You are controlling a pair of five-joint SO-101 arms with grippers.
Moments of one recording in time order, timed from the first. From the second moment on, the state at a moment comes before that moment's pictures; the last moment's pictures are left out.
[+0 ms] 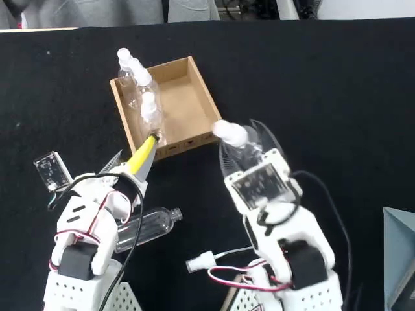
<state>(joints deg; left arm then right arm) 6.6 -103.7 86.4 41.6 37.8 -17.8 -90.2 68.8 43.6 24.9</state>
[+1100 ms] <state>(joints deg) -9.3 -103.7 86.4 35.8 37.8 -20.9 -37.2 62.3 -7.6 11.6</state>
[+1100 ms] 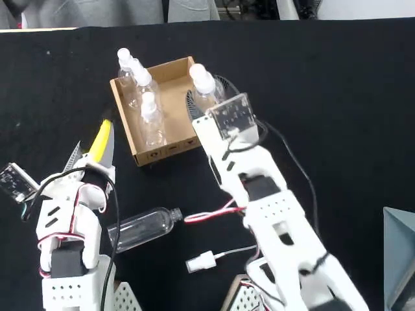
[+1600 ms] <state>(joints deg) -9.3 -103.7 86.4 35.8 37.8 -20.7 -13.9 45.1 -7.8 -3.6</state>
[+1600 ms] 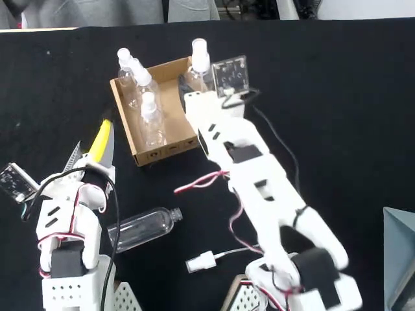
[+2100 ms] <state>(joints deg) -9.3 -103.7 86.4 35.8 37.8 -20.9 -2.1 35.5 -7.8 -4.1</state>
